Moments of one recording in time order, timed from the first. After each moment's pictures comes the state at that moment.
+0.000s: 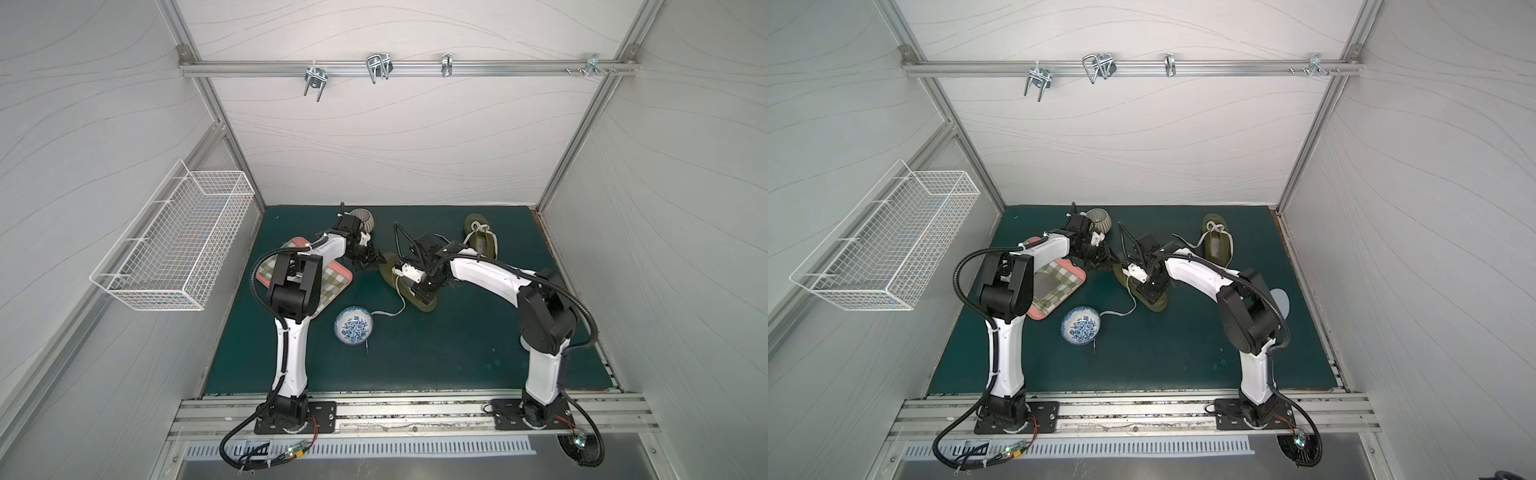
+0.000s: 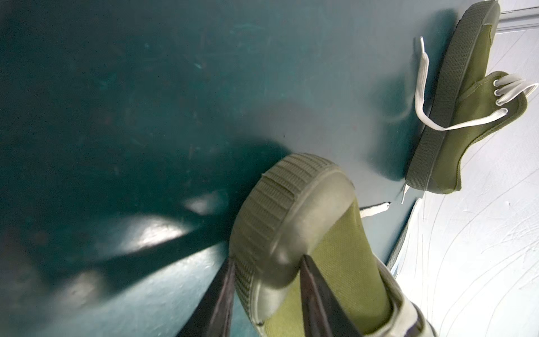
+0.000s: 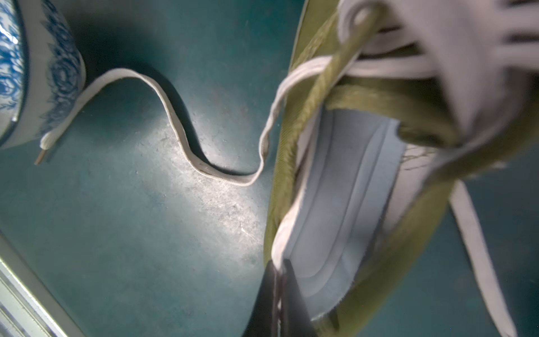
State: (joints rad) left arm -0.23 2.19 1.59 -0.56 0.60 -0.56; right arm 0.74 1.93 1.49 -0.87 -0.19 -0.29
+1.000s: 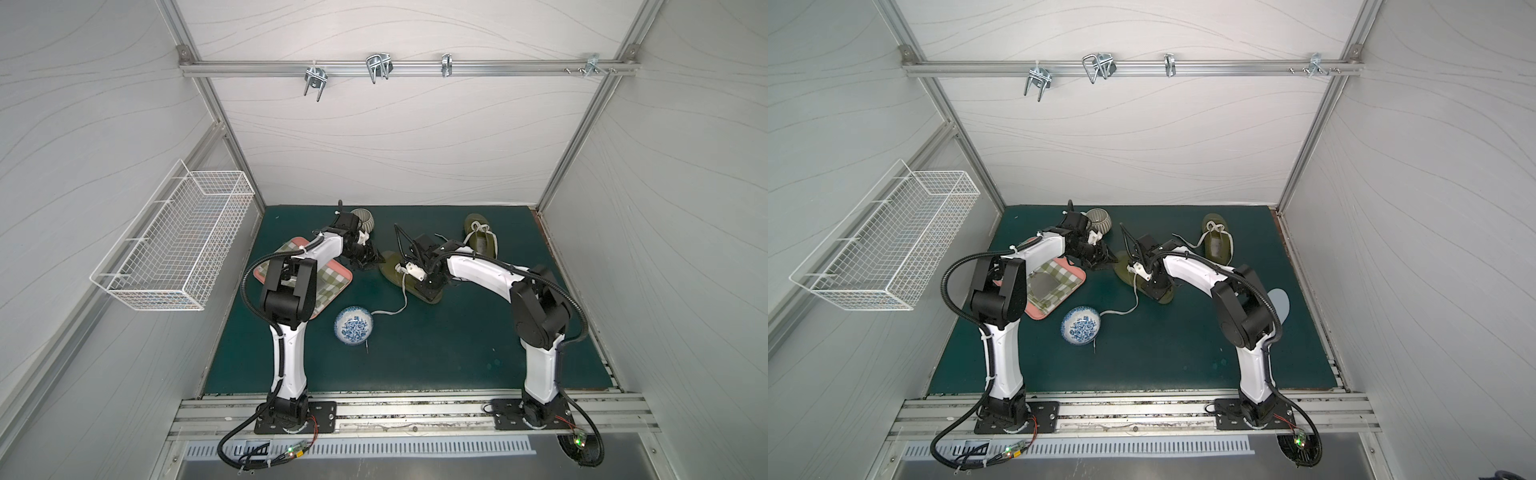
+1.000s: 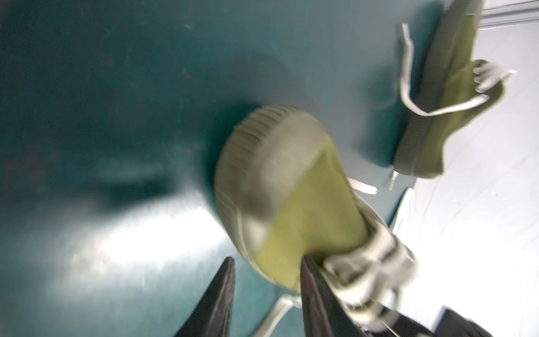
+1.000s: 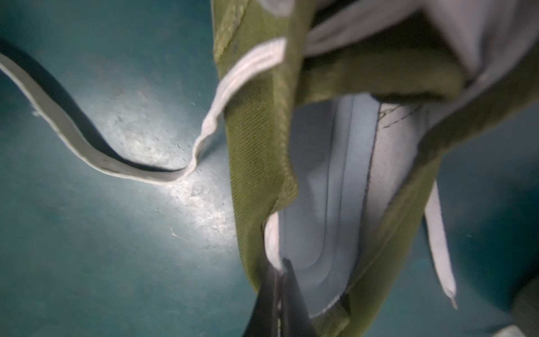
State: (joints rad) left arm -0.23 2.06 1.55 -0.64 0.60 -0.56; right arm 0.71 1.96 1.50 -0.88 -0.05 -0.24
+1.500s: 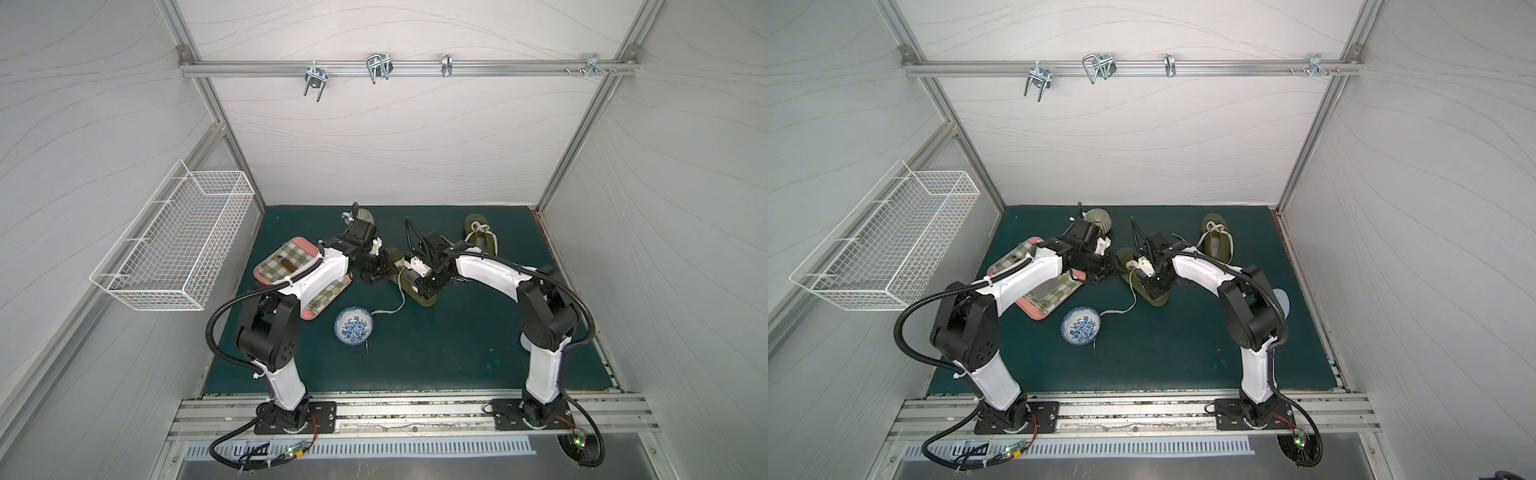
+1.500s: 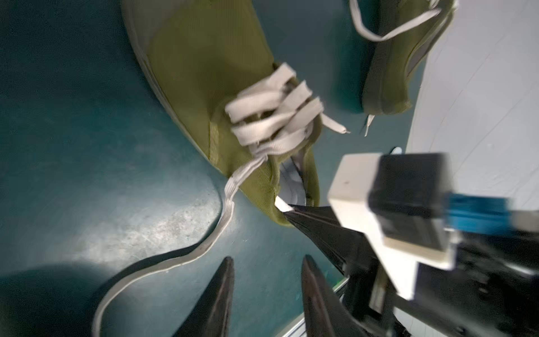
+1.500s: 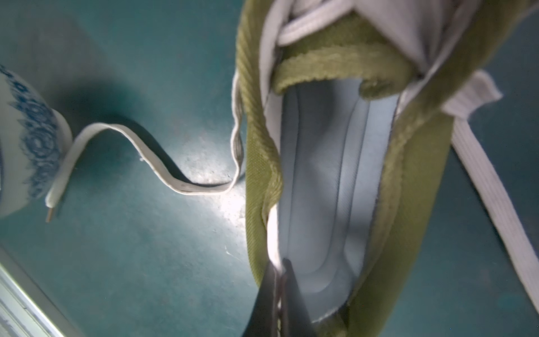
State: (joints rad) left arm -0.44 1.74 1.29 -0.61 0.45 -0.73; right arm 0.67 1.93 1.44 -0.77 -0.25 -0.11
